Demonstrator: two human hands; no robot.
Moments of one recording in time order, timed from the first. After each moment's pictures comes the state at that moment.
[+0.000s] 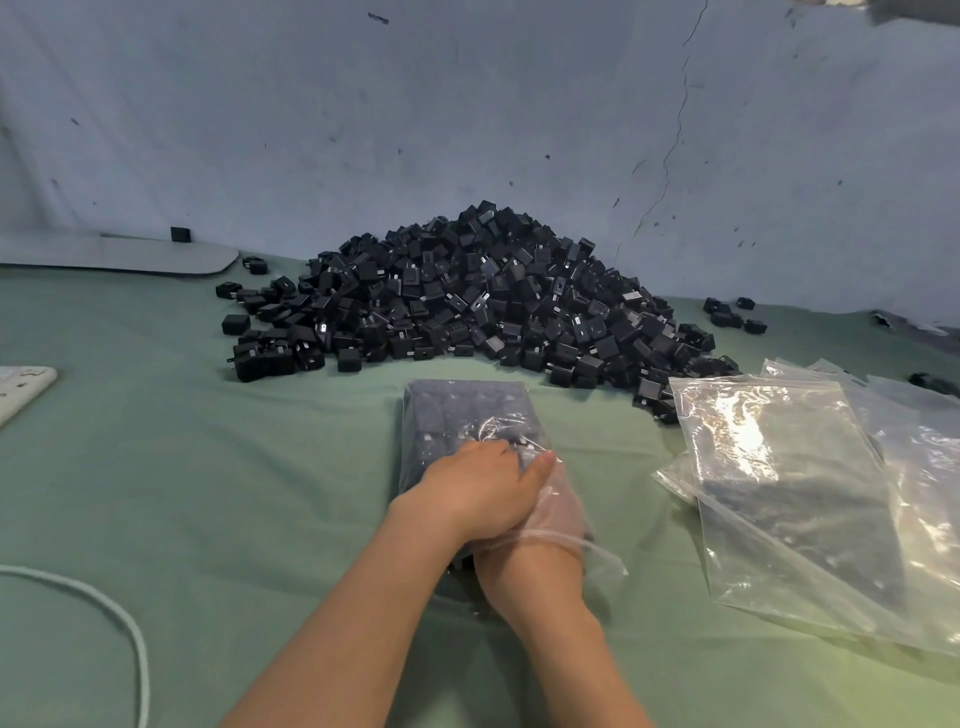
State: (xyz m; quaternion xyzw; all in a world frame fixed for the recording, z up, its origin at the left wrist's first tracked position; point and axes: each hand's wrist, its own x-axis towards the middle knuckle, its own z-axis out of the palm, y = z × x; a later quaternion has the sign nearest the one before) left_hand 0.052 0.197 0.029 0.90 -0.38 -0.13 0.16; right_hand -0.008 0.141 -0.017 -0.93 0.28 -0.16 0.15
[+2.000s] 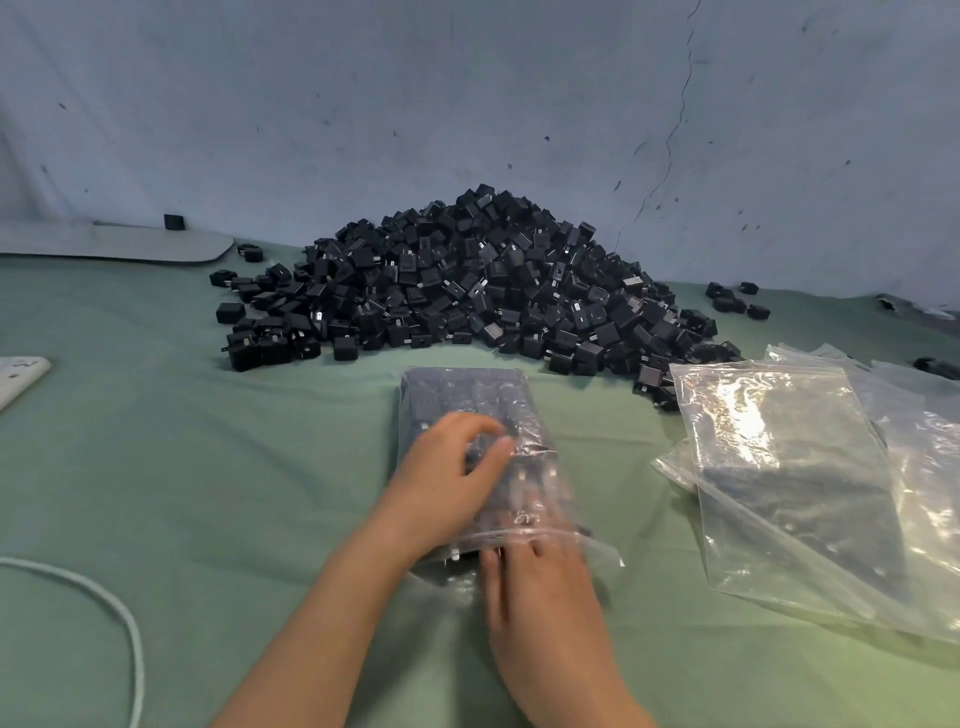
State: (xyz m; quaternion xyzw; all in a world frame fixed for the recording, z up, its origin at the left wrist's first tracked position) left_hand 0.050 0.226 0.012 0.83 -0.35 0.01 0.44; right_hand -0.072 0.158 -0.023 -0.95 0.10 -0.24 0.15
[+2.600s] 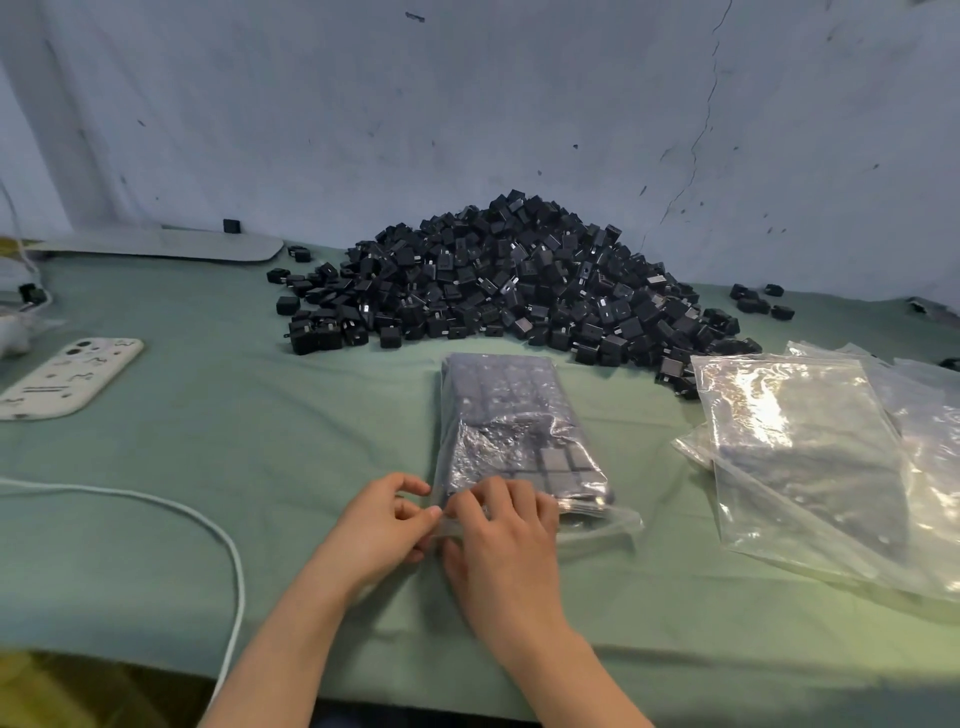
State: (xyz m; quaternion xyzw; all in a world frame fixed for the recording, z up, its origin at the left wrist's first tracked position) left_hand 0.009 0.311 -0.018 0.77 -0.09 -0.18 0.60; right_hand -0.061 0.204 -0.037 -0.94 0.05 -0.34 0.04
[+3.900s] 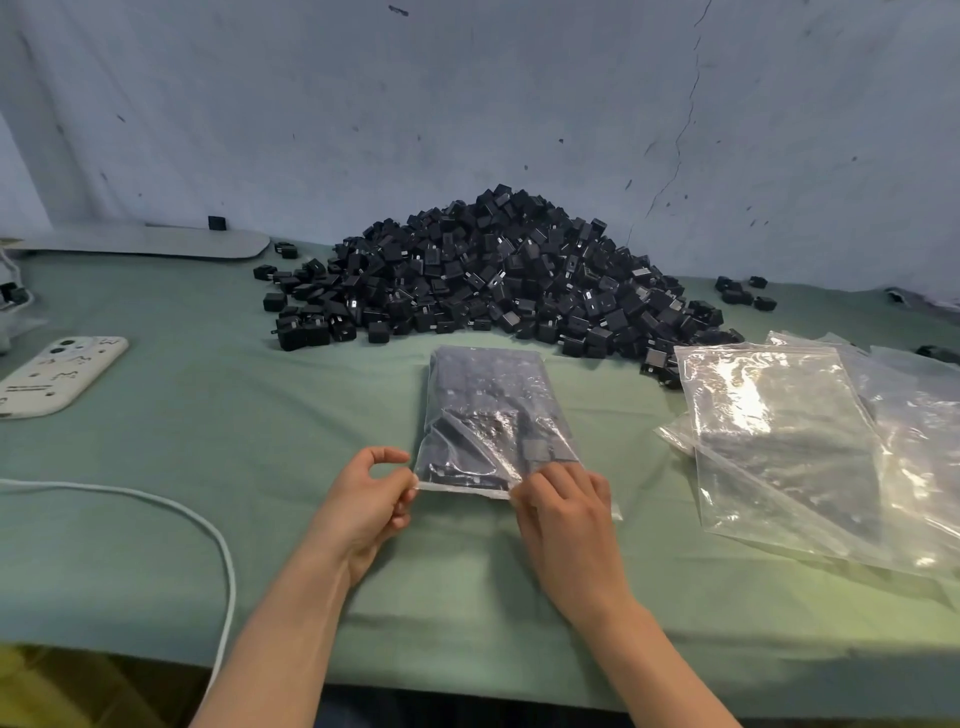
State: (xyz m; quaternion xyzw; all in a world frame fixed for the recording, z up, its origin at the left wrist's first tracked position) left_hand 0.013 0.302 -0.013 0.65 0.01 -0.17 0.74; right_hand -0.076 0.144 -0.033 -0.92 0.06 -0.38 0.09
